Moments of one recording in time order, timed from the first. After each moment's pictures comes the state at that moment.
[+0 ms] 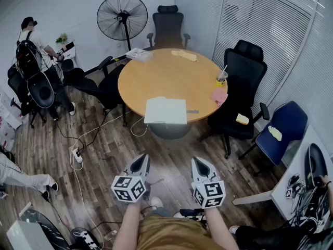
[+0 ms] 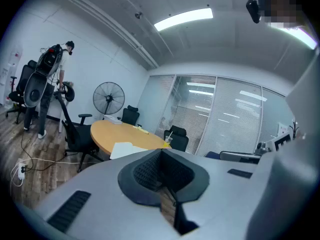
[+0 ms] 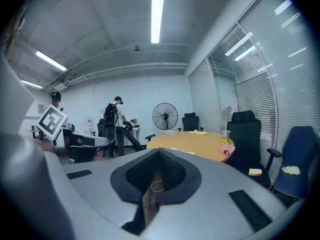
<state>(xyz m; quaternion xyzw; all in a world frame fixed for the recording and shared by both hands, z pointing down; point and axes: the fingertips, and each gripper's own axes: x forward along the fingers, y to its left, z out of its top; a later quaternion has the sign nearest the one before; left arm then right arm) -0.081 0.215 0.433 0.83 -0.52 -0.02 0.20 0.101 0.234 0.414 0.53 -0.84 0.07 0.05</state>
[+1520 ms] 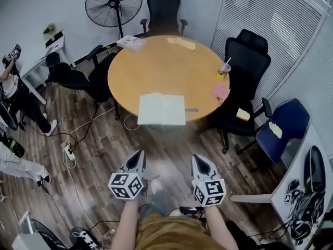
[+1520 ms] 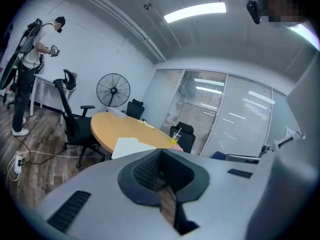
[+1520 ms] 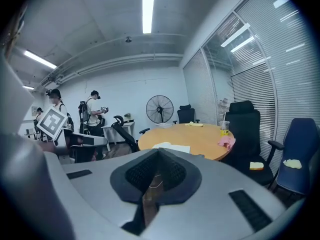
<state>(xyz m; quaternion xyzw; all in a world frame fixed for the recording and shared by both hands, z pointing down) -0.088 0.118 0.479 0.82 -0.52 -0.01 0.24 0.111 0.145 0.458 0.54 -0.83 0.11 0.08</state>
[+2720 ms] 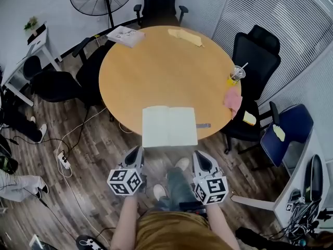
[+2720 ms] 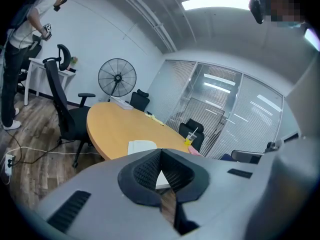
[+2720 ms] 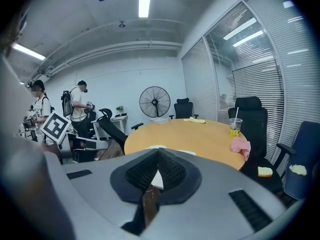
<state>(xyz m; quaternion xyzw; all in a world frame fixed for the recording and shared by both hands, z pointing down) -0.152 -0.075 0.542 0.81 -0.51 0.01 0.30 0.052 -0.037 0.488 0.56 -0.81 0.13 0.12</state>
